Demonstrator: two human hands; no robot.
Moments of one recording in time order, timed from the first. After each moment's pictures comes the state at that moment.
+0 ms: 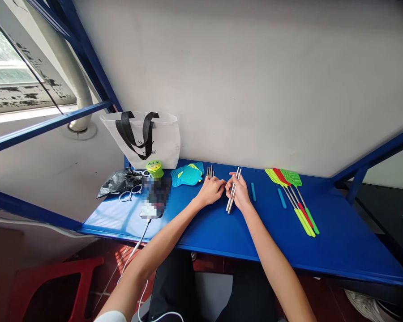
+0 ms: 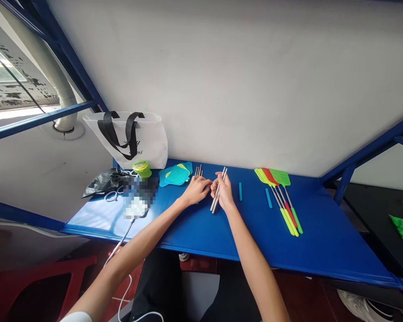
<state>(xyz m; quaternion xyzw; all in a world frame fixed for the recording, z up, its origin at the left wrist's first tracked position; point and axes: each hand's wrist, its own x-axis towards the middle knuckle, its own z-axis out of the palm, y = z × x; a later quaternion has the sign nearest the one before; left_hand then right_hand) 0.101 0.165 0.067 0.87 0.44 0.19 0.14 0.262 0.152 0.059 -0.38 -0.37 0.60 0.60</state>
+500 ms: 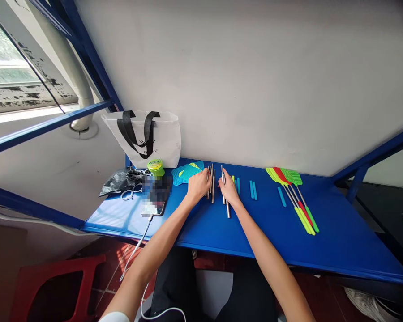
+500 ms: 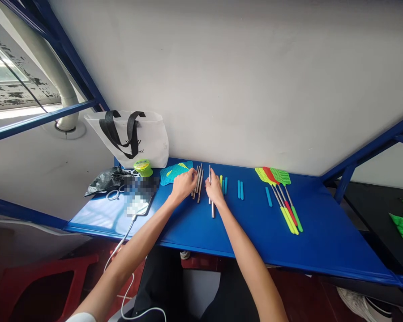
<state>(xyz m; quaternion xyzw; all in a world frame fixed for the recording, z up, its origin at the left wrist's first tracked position) 0.070 0.164 0.089 0.73 0.65 0.18 0.10 0.244 0.183 0.014 -0.58 -0.58 0.37 0.43</state>
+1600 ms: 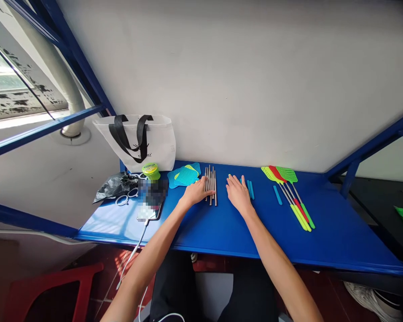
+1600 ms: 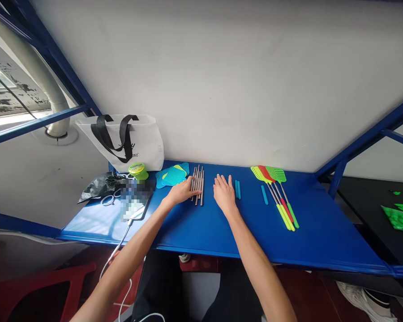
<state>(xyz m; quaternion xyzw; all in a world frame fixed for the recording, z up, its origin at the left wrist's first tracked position) 0.060 0.161 0.081 0.77 0.60 0.04 0.21 0.300 0.154 0.013 -0.56 -0.78 0.03 0.28</state>
